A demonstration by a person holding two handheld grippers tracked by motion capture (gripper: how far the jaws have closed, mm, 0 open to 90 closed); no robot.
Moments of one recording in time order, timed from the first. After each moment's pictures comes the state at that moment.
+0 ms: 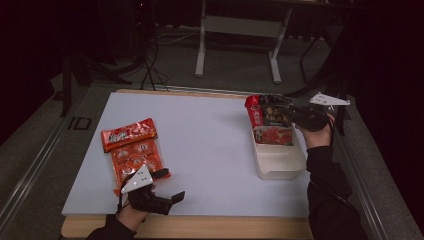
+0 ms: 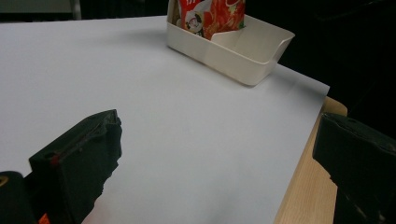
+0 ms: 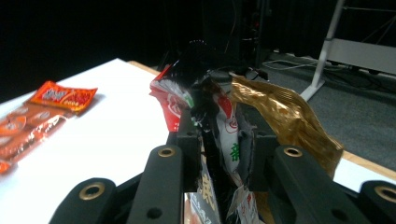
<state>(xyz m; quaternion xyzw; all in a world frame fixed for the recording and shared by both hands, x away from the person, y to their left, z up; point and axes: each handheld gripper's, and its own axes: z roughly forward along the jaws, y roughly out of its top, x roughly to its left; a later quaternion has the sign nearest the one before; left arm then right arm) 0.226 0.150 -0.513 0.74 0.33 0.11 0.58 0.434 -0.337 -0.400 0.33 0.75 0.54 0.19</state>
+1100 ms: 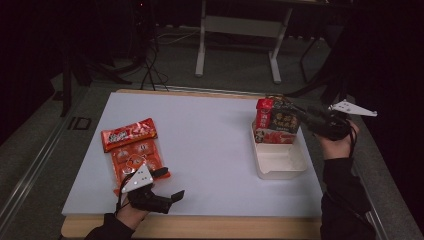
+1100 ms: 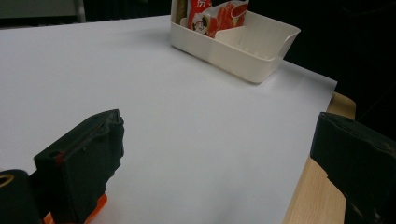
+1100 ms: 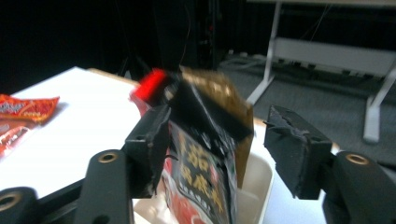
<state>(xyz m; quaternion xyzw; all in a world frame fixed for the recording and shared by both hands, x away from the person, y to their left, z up) 0.229 0.151 -0.512 0.74 0.33 0.11 0.57 0.393 -0.373 -0.383 0.40 0.72 0.52 0.25</state>
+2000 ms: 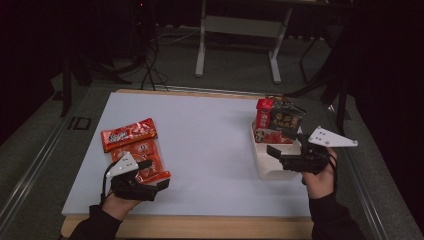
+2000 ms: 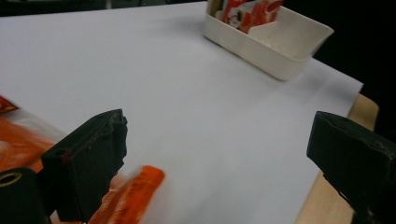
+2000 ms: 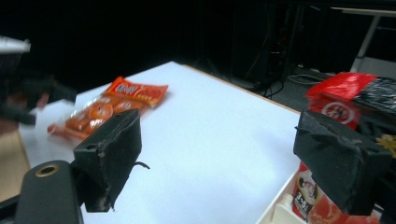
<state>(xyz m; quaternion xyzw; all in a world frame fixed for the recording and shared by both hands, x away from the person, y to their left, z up) 0.241 0.191 -0.482 0.75 0.38 0.13 0.53 0.299 -0.290 -0.385 0.29 0.75 0.56 0.19</state>
